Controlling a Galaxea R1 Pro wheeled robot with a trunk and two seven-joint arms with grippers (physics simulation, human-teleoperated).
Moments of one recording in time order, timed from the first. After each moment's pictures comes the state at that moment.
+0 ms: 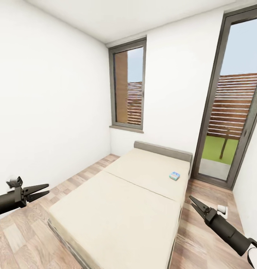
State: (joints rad) left arm -0.22 0.71 0.18 -1.41 1.17 1.02 -0.76; right arm -0.06 -0.17 -0.38 -1.45 -0.93 0.70 0.68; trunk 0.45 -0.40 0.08
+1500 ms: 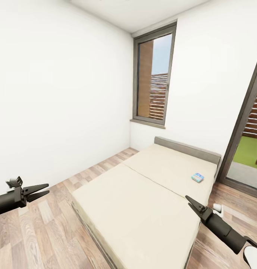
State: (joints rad) left arm -0.22 0.71 0.18 -1.41 1.17 1.02 -0.76; right arm -0.05 -0.17 -0.34 -1.47 -0.93 0.69 0.65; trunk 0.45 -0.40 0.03
